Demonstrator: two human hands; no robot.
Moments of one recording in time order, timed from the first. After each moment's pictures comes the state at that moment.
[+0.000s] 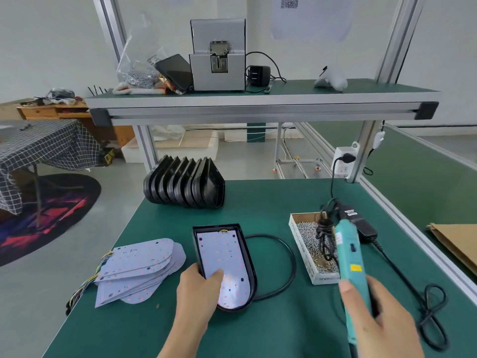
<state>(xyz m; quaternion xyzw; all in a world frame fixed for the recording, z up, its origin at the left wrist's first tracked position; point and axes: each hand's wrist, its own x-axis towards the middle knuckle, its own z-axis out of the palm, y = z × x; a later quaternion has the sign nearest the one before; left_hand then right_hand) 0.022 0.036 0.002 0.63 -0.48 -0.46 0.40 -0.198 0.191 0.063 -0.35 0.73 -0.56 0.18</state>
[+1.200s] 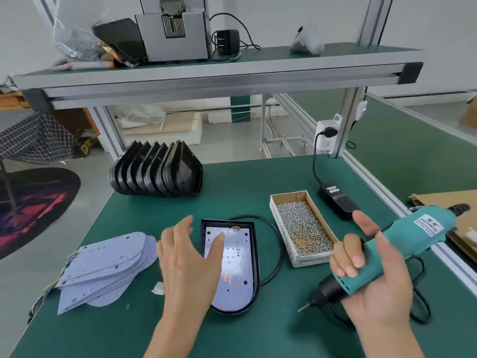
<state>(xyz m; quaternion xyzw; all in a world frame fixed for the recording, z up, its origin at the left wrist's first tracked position) -0.021 0.051 0.049 0.62 -0.65 -0.21 0.39 -0.251 0.149 0.044 -0.27 0.25 -0.82 0.44</state>
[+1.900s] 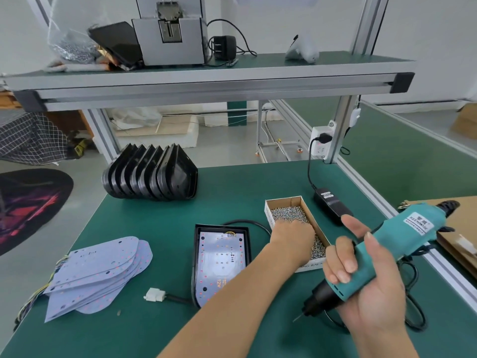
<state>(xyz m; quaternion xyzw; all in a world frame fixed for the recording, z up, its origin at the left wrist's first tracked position) -0.208 0.012 0.040 0.32 -0.95 -0.01 -0.03 -0.249 0.149 0.056 -0.30 0.27 -0.81 0.43</state>
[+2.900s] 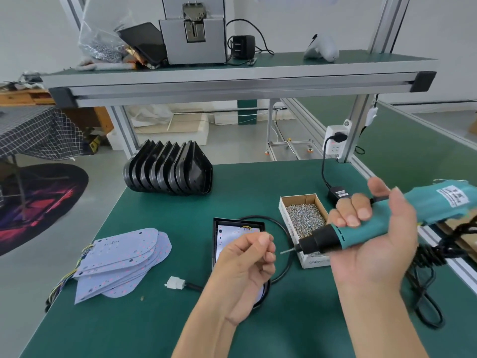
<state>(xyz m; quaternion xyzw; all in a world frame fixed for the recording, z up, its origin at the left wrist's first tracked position) -0.052 0.071 0.060 0.26 -0.30 -0.83 0.40 -0.211 0.115 0.114 -0.20 0.21 -0.89 0.36</state>
